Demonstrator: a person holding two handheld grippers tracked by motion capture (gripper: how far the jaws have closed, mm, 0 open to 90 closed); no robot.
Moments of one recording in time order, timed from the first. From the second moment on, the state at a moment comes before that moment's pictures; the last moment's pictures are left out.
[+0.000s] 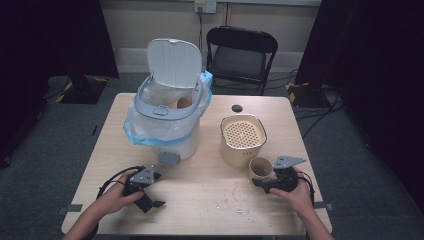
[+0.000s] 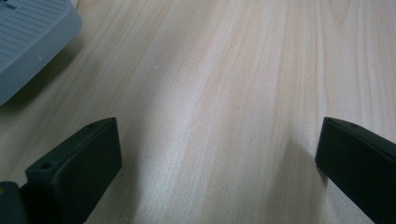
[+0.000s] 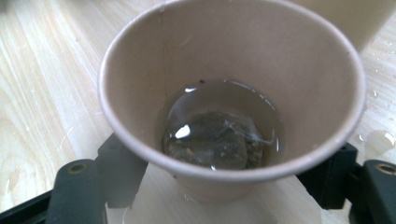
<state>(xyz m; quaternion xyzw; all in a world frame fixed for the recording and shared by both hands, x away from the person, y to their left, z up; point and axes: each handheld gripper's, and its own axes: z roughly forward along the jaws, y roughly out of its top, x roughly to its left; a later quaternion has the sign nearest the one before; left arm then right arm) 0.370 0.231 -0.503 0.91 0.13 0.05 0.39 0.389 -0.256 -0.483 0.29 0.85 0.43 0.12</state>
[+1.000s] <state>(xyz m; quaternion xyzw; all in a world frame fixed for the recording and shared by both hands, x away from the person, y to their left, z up) 0.370 0.231 -0.503 0.91 0.13 0.05 0.39 0.386 -0.258 -0.483 0.29 0.85 0.41 0.14</state>
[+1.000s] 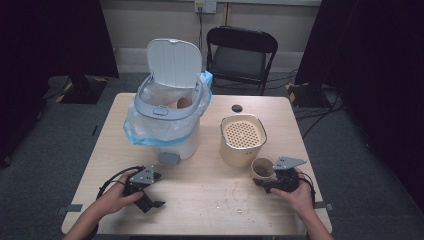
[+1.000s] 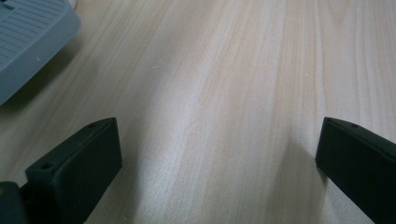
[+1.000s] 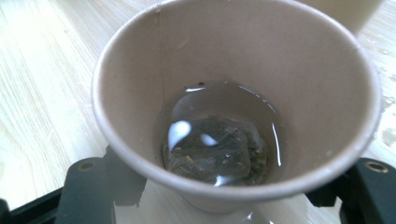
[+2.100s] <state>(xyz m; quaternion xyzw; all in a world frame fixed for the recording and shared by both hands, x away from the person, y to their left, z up) 0.370 0.231 -0.503 0.91 0.13 0.05 0.39 0.398 -0.292 -0.458 0.33 0.83 0.42 0.17</state>
